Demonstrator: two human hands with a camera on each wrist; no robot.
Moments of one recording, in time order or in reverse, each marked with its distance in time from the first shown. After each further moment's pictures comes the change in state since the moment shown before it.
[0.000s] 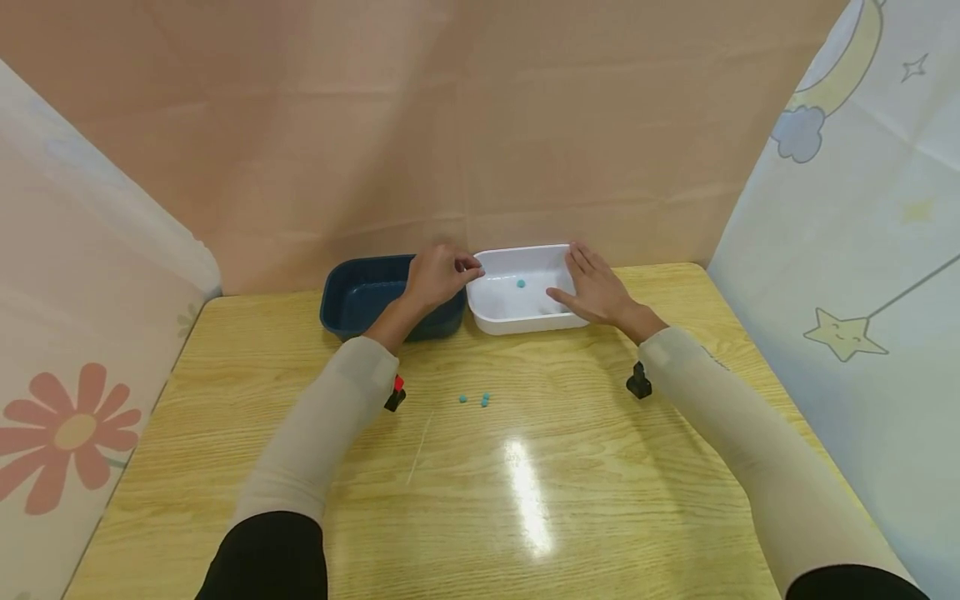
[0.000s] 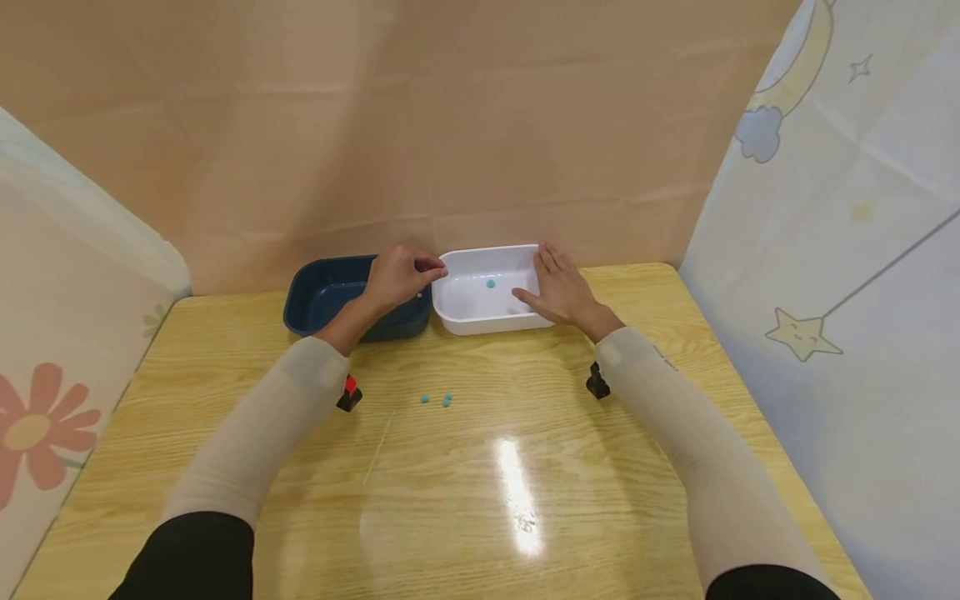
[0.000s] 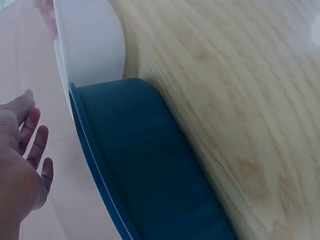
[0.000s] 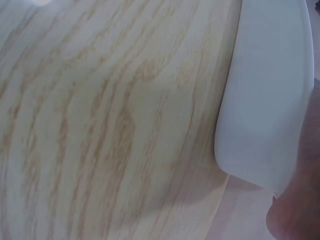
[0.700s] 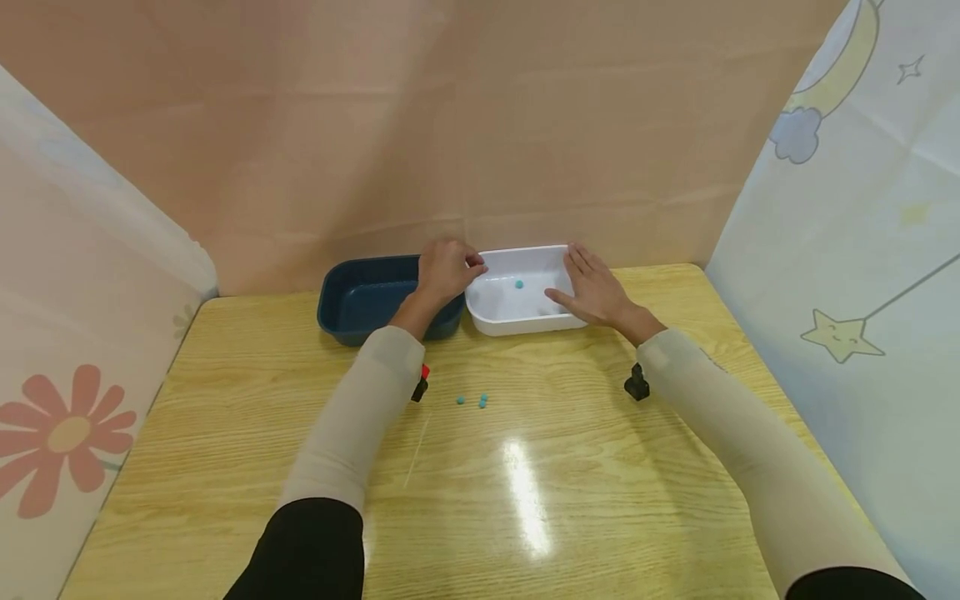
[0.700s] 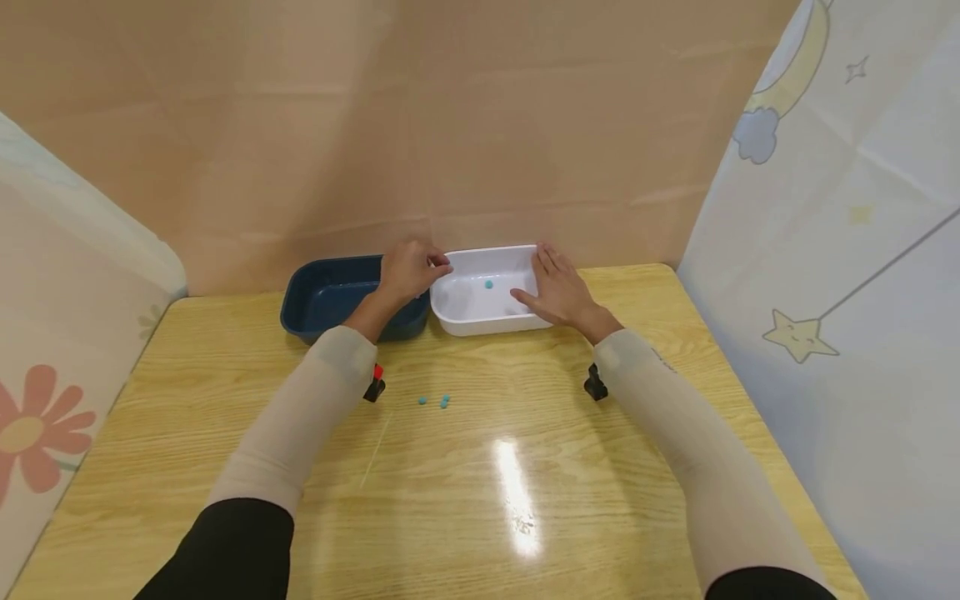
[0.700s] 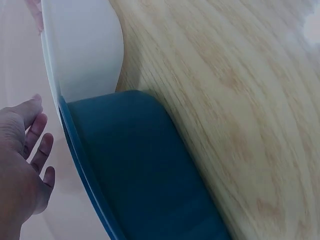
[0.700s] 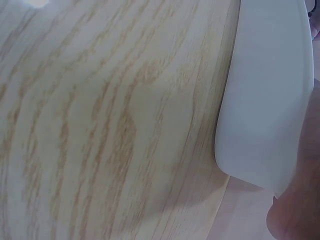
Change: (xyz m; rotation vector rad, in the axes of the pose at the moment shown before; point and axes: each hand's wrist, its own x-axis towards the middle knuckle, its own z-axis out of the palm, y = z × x) left_hand 0.026 0.004 0.019 0.155 -0.031 -0.101; right_hand -0.003 -0.003 -0.001 0.005 0.018 0.018
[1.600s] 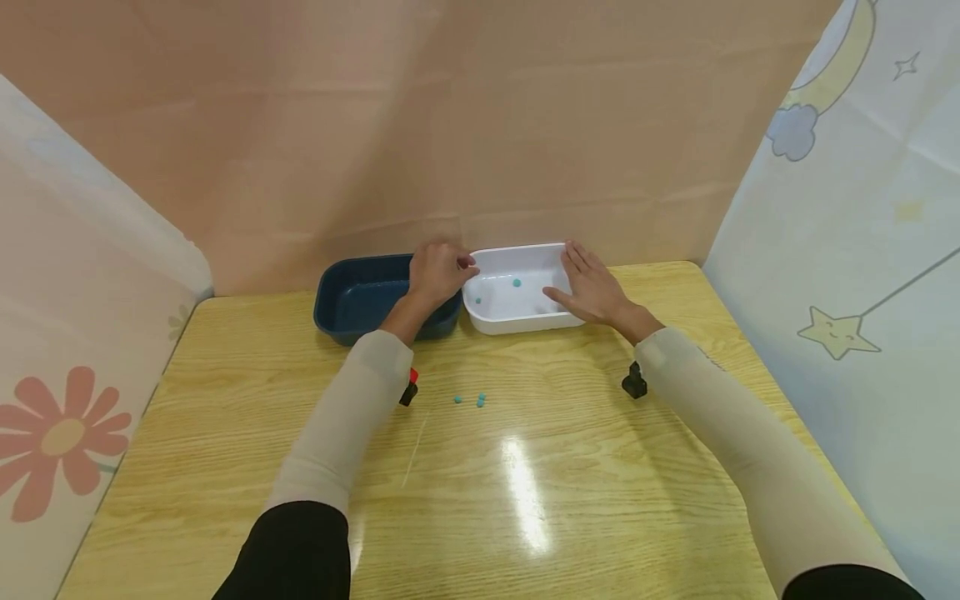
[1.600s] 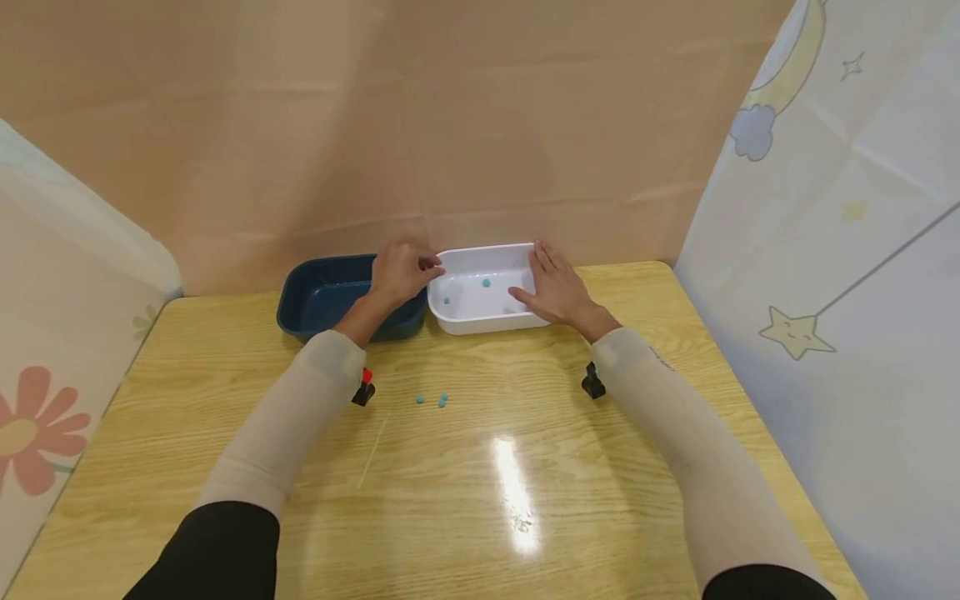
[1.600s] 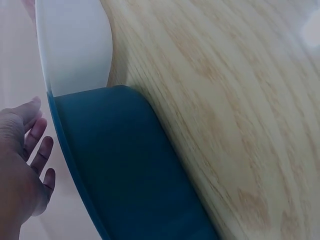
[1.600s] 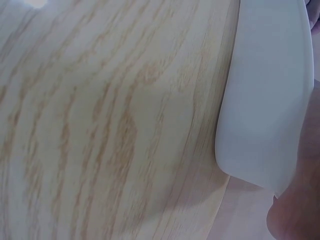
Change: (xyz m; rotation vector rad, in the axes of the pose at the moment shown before) left_hand -0.011 -0.010 -0.001 -0.014 0.001 -0.045; right_hand 0.005 -0.003 0.000 -0.008 -0.003 -0.025
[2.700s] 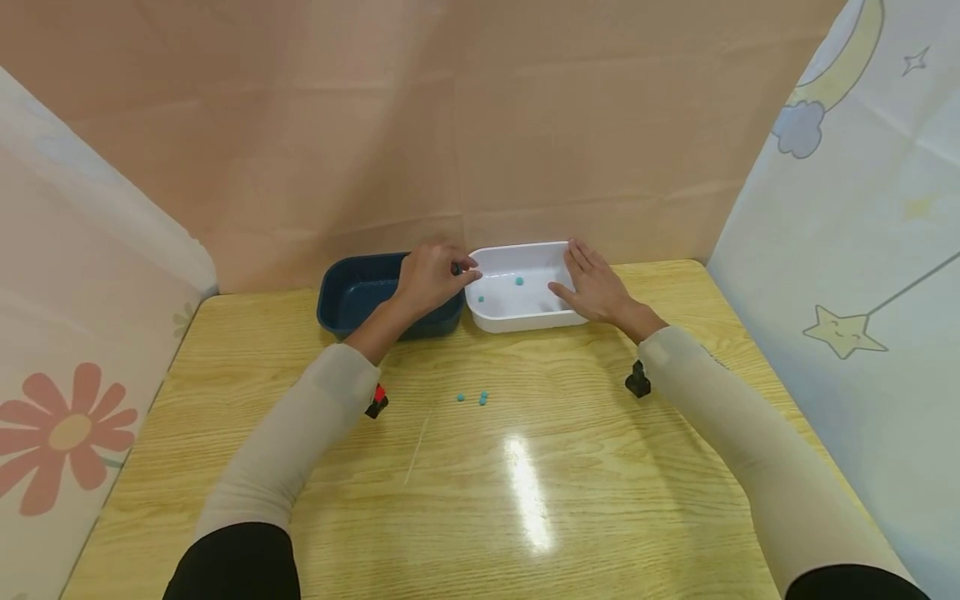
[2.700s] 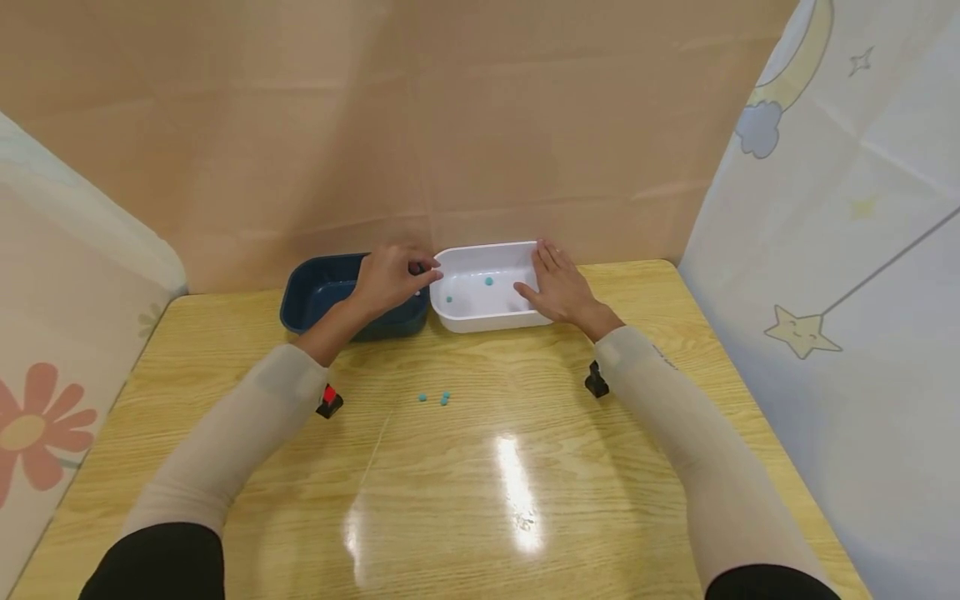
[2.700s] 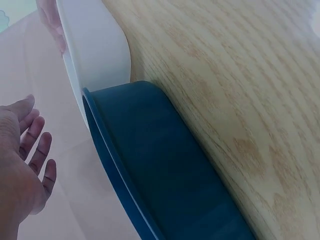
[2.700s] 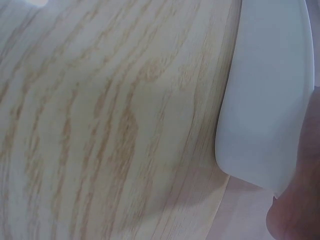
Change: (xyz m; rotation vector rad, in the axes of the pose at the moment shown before) left_hand -0.034 0.004 -0.034 -0.060 0.041 0.181; right_hand 0.001 0.001 0.001 -0.009 -0.017 -0.006
